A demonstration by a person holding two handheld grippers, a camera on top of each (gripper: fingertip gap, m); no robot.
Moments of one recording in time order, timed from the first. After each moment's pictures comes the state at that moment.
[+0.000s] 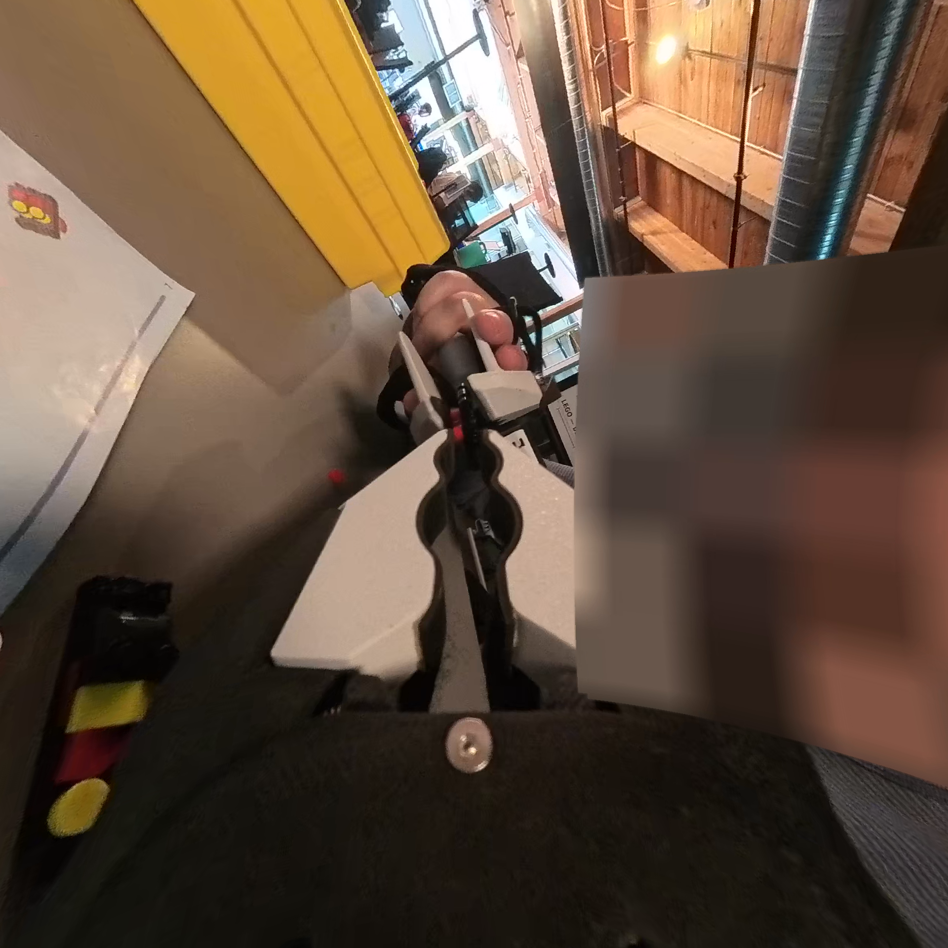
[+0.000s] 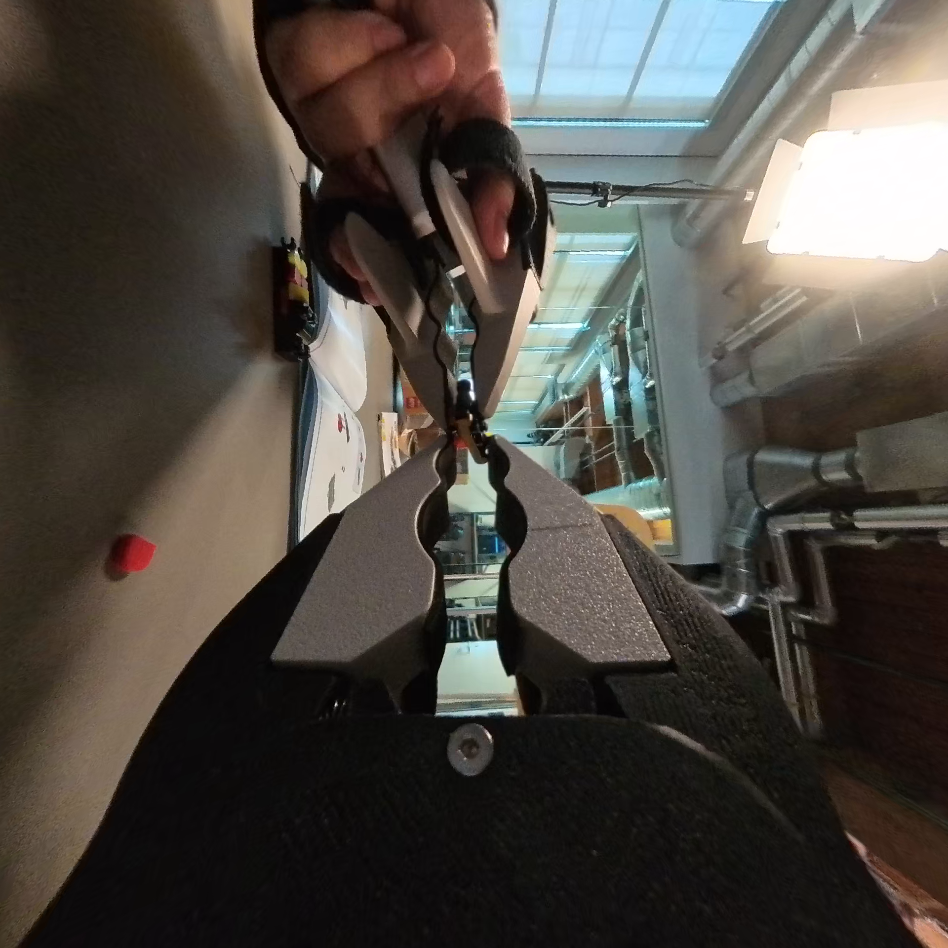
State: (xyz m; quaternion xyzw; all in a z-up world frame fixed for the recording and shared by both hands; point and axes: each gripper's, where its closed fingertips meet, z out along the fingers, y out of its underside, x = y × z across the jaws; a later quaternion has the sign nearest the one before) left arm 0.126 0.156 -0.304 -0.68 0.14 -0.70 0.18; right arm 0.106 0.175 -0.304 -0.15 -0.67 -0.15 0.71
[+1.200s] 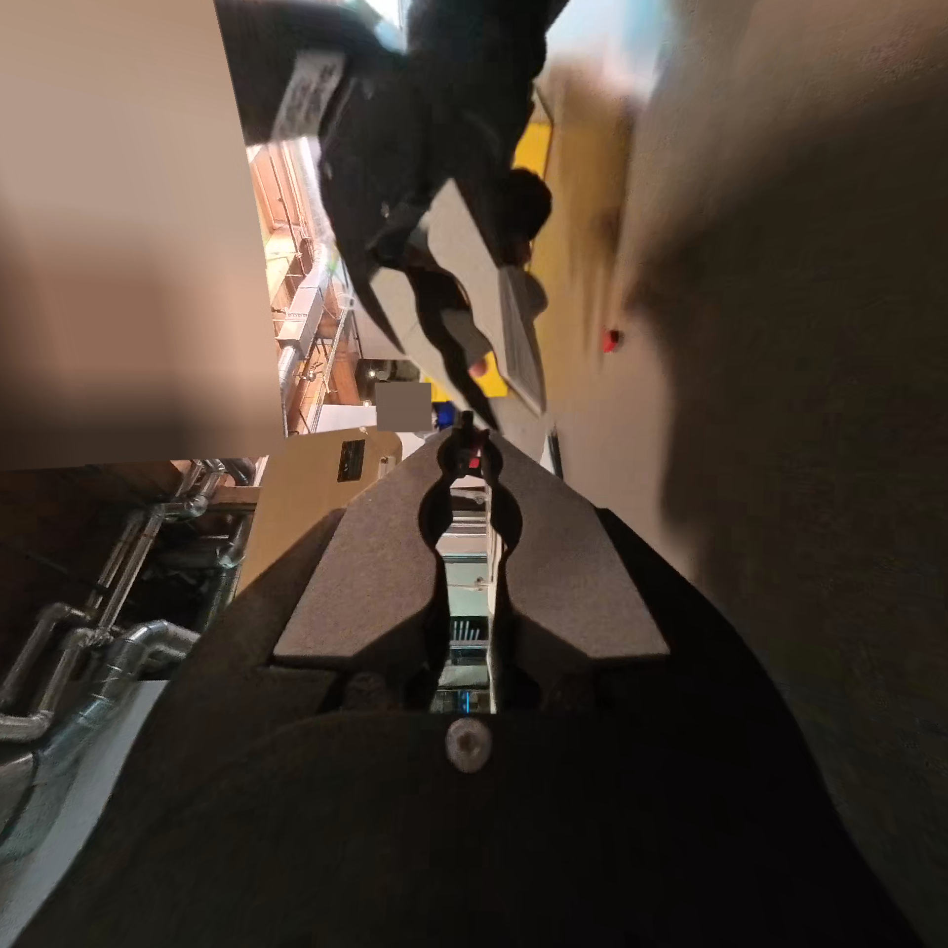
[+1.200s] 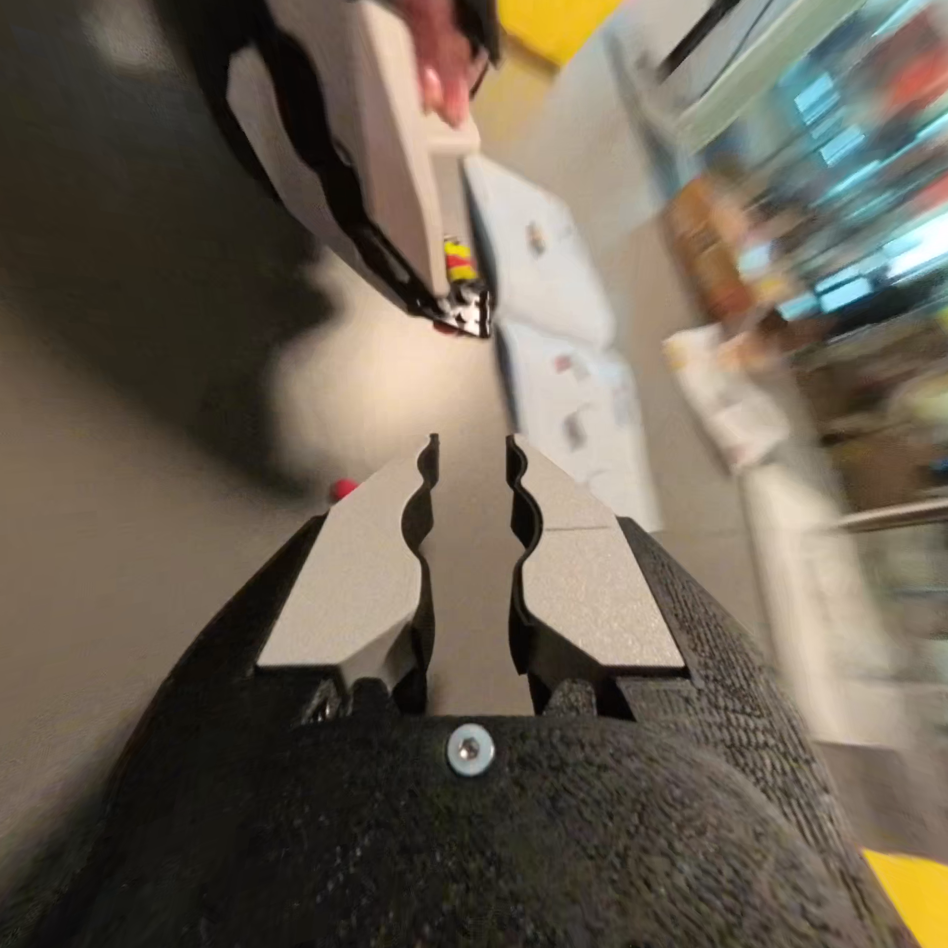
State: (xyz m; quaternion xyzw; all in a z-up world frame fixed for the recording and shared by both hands) left arm 0.125 0.147 -0.335 -0.29 0.66 0.25 0.65; right arm 0.137 0.178 -0.361 -0.45 -0.74 0.19 0.46
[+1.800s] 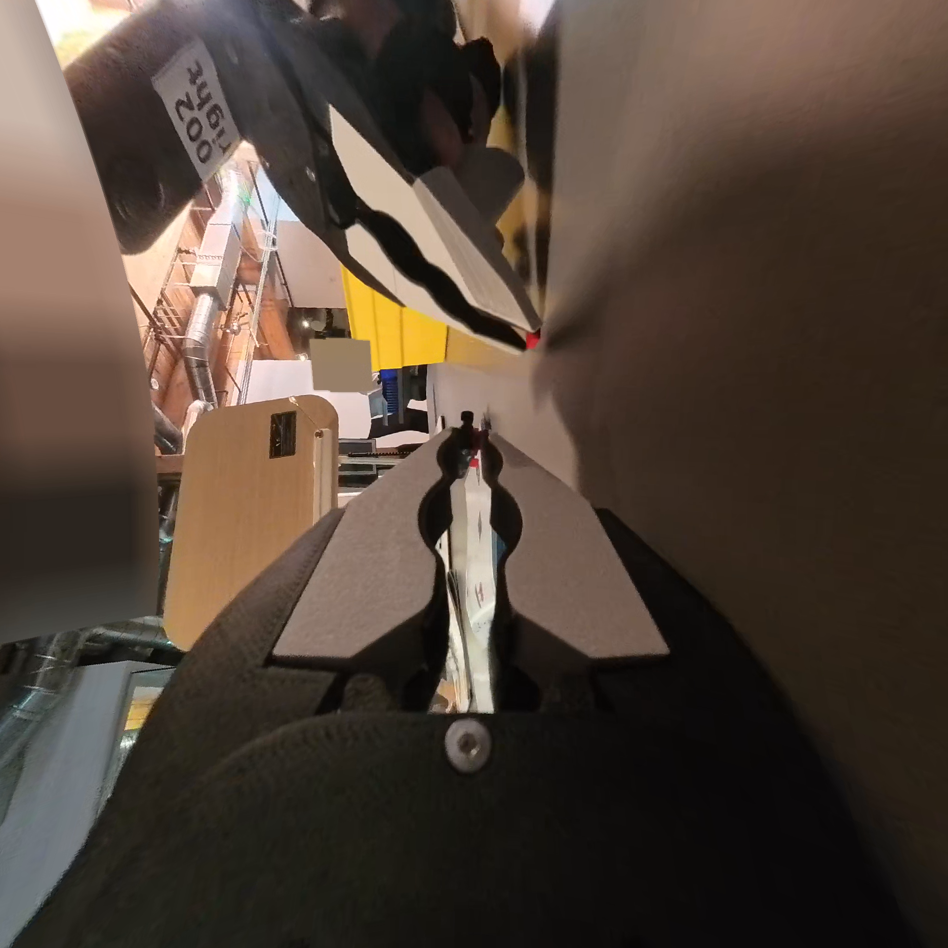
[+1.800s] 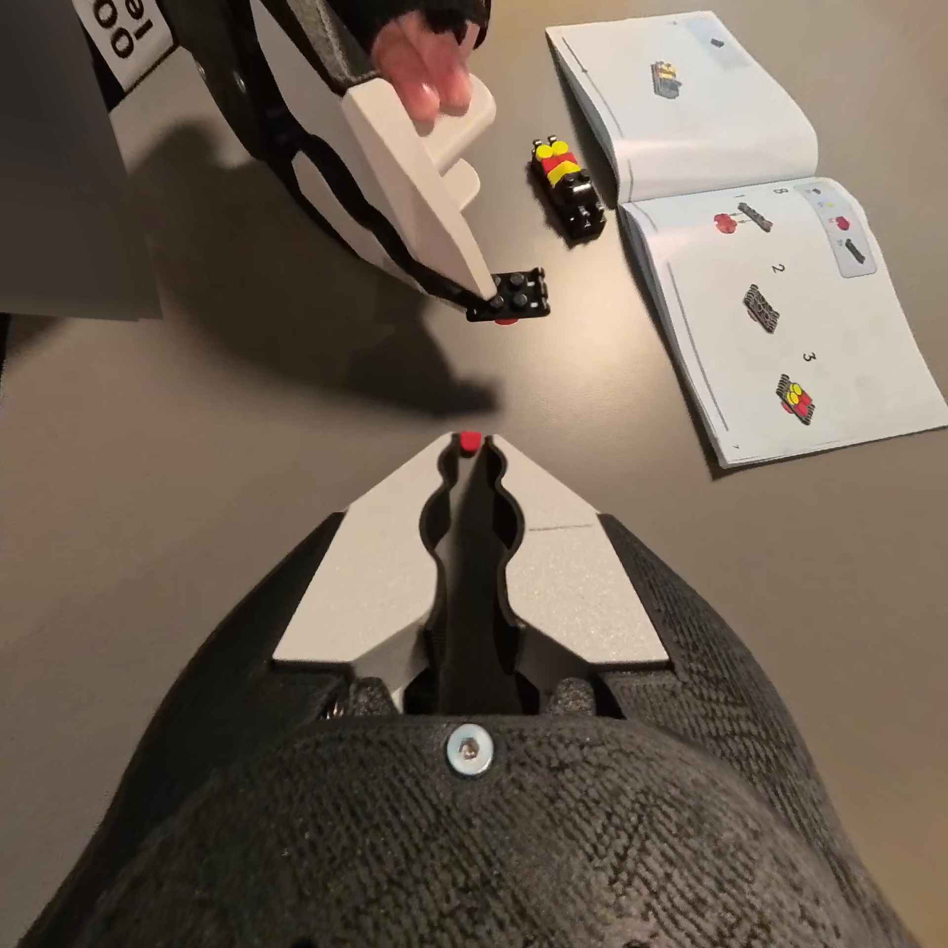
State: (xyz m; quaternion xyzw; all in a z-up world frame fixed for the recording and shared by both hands) left arm 0.130 0.152 -0.369 -0.35 0.68 0.26 0.59; right arm 0.160 0.149 -0.391 -0.57 -0.70 0.31 0.29
